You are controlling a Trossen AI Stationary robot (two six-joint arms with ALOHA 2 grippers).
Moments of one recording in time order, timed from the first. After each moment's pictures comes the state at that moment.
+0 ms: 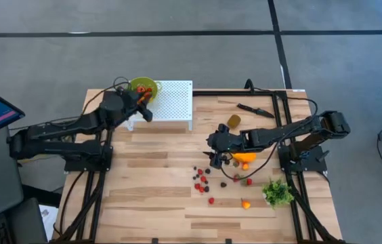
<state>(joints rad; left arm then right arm) 0.38 0.87 0.61 0.06 -0.54 0.00 0.09 1.50 0.91 -0.17 0.29 0.19</state>
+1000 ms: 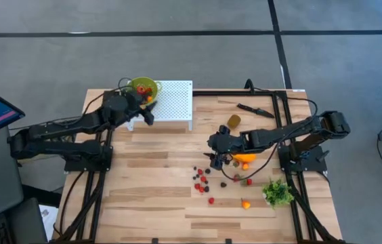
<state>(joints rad) 0.39 0.90 0.61 0.02 -0.41 -0.06 0.12 1.50 0.91 -0.19 0.29 0.23</state>
